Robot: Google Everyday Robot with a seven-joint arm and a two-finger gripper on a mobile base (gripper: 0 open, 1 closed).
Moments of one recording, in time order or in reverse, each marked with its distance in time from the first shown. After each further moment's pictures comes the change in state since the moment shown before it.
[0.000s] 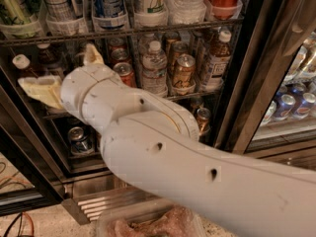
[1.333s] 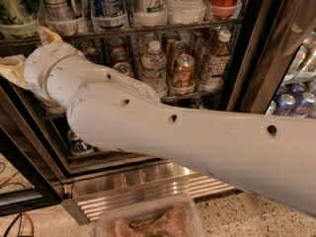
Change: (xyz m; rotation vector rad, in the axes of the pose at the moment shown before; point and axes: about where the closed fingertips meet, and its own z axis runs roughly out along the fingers) arm -0.034 0.032 0.058 -0.106 -0.081 -0.088
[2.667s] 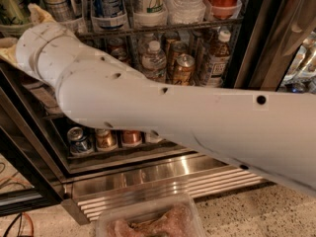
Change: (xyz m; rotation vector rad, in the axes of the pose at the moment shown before) arm -0.026 -0.012 0.020 0.031 -0.028 -0.151
